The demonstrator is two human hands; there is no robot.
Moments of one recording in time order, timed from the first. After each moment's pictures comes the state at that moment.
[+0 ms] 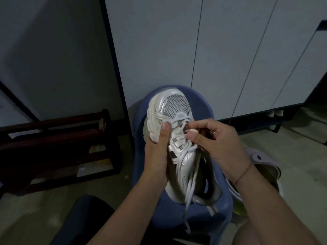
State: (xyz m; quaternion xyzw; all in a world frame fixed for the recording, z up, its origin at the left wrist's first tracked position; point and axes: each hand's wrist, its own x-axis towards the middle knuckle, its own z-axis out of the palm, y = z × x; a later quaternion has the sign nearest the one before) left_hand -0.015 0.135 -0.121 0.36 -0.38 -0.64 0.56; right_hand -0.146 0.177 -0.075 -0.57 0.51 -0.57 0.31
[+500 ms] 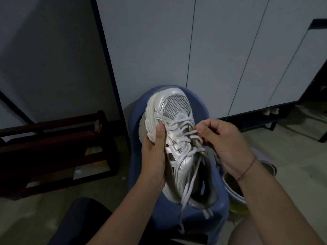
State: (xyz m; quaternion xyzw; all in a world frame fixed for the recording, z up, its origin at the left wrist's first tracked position) left_hand -0.023 0.132 -0.127 0.38 -0.37 -0.62 0.58; right_hand -0.165 0.173 -0.076 -0.49 0.51 -0.58 0.39
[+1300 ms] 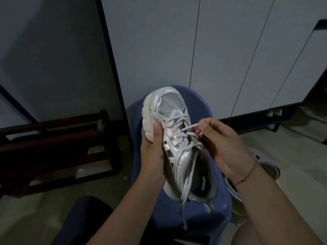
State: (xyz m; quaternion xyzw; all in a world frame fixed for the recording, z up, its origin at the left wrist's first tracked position) left_hand -0.019 0.126 -0.124 0.36 -0.33 -0.63 0.60; right_hand -0.154 0.170 -0.081 -0.42 0.38 -0.65 0.51
